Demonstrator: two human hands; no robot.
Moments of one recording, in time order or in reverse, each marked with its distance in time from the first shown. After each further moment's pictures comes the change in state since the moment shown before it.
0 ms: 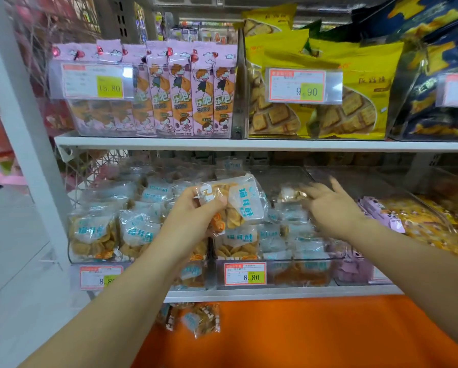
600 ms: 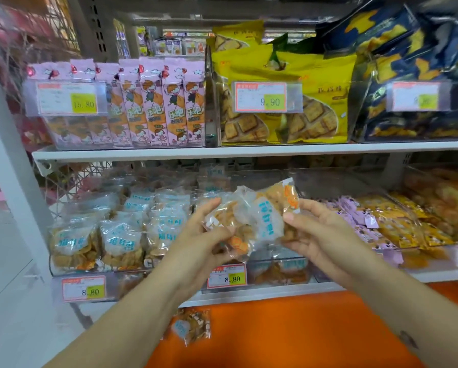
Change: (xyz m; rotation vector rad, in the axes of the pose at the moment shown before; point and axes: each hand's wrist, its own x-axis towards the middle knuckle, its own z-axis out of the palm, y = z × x) left_hand -0.028 -0.014 0.034 -0.347 -0.252 -0.114; right_hand -0.091 -0.045 -0.070 2.310 0.100 0.365
